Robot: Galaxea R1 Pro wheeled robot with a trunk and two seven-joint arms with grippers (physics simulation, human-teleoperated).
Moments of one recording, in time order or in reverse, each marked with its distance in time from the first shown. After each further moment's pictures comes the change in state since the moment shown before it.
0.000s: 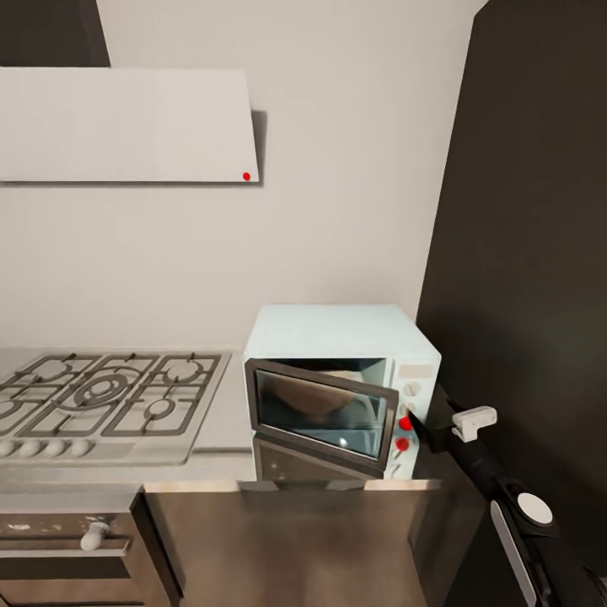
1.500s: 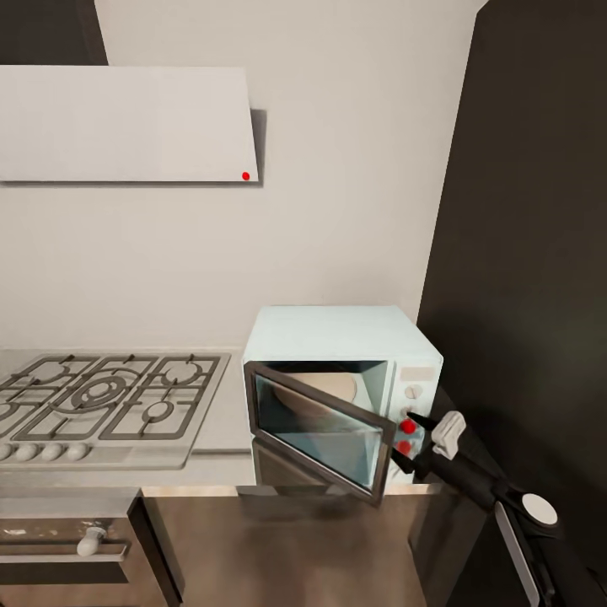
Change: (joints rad) left arm 0.000 0.000 0.000 0.000 0.000 0.000 0.000; right arm 0.000 -0.001 -0.023 0.002 0.005 0.004 0.497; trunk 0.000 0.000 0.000
